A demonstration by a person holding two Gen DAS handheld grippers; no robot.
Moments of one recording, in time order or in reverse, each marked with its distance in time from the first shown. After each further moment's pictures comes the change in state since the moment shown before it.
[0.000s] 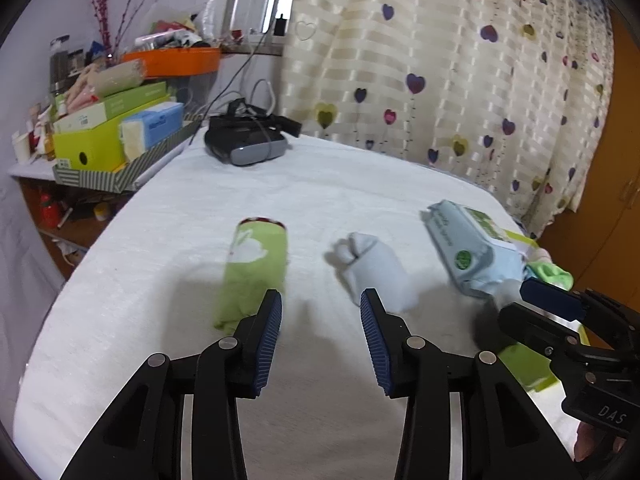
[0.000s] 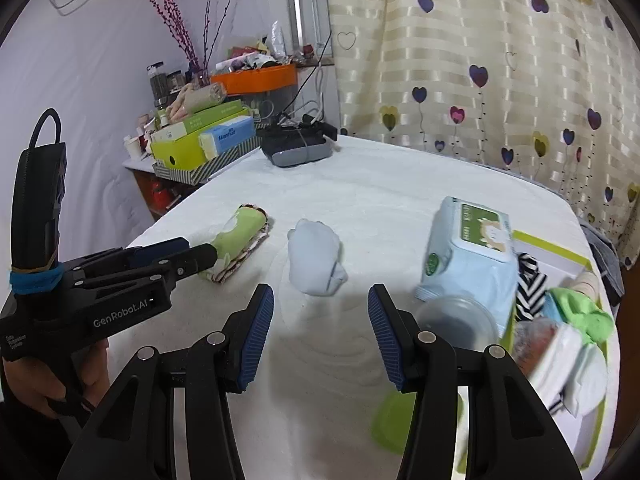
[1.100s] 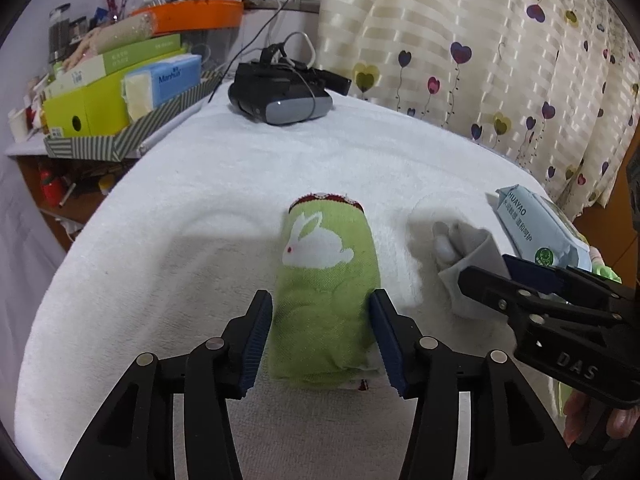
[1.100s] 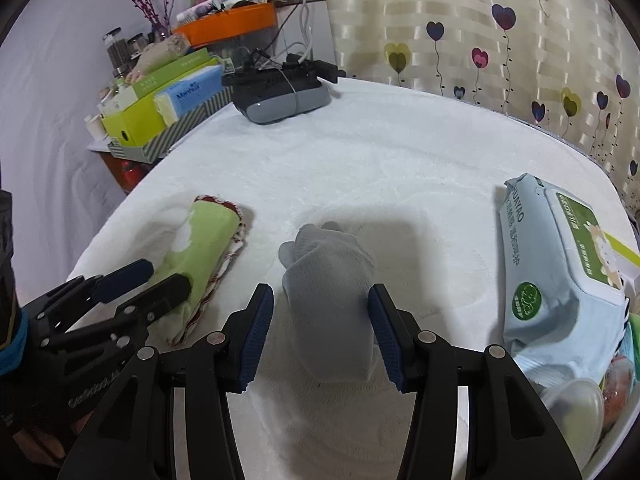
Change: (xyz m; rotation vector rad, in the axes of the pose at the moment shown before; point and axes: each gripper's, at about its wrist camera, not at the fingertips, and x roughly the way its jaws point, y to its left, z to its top) left arm 0.077 0.051 0.008 -0.031 0.125 0.048; right arm 0.127 0.008 0.035 0.076 0.197 -0.056
